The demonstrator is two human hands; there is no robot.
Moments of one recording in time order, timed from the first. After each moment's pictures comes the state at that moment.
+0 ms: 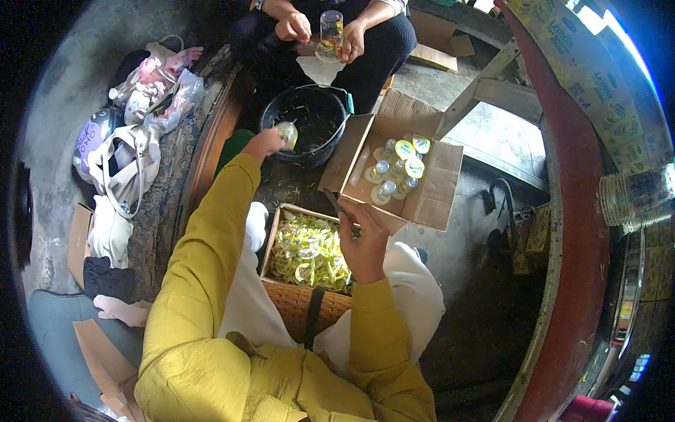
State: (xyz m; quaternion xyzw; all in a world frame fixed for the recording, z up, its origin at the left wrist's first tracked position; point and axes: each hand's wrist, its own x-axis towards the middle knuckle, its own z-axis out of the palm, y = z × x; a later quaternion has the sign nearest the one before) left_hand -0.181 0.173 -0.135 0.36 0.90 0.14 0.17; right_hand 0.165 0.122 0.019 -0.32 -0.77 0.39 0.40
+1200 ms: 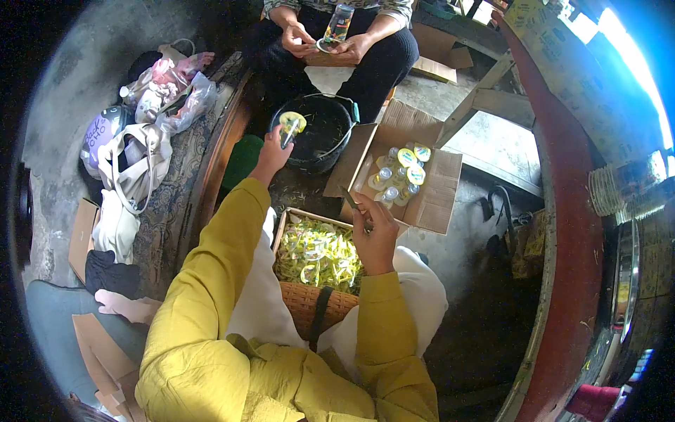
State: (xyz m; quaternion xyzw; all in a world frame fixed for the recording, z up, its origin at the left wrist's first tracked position) left_hand -0.146 0.131 -0.121 0.38 0.87 0.32 0.01; right_hand 0.168 0.121 0.017 -0.33 -0.77 0.36 0.41
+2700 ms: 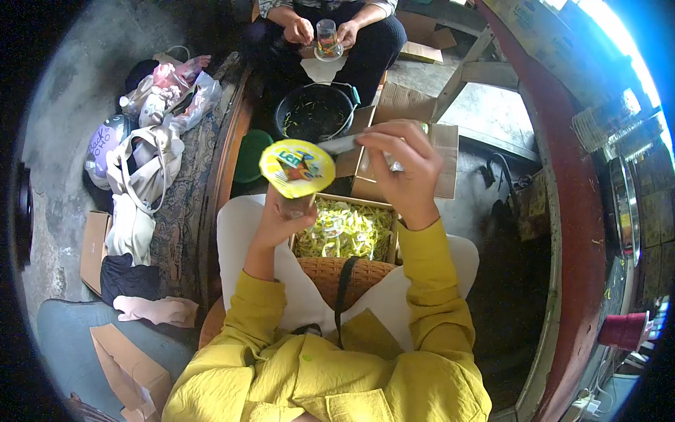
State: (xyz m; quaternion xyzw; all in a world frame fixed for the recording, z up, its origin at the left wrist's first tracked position) left_hand 0.016 -0.043 0.048 0.37 0.38 0.72 0.44; right_hand 0.157 0.102 0.139 -0.10 -0.81 0.17 0.54
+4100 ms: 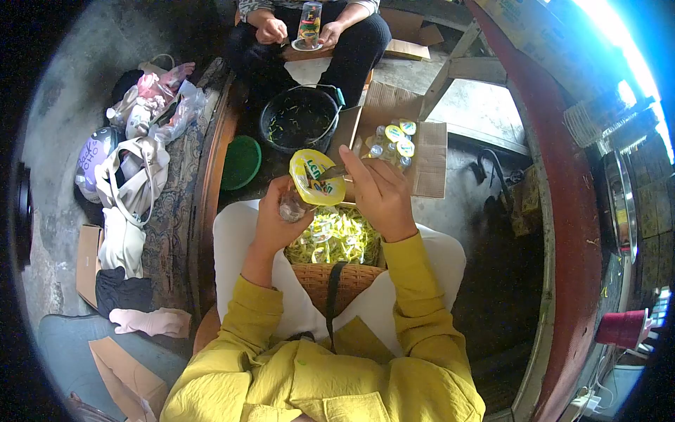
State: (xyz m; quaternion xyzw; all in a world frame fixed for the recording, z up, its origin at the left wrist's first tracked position) left_hand 0.024 -0.019 0.037 0.52 0.63 0.56 0.15; right_hand 0.170 0.110 0.082 -0.12 -0.87 0.02 0.48
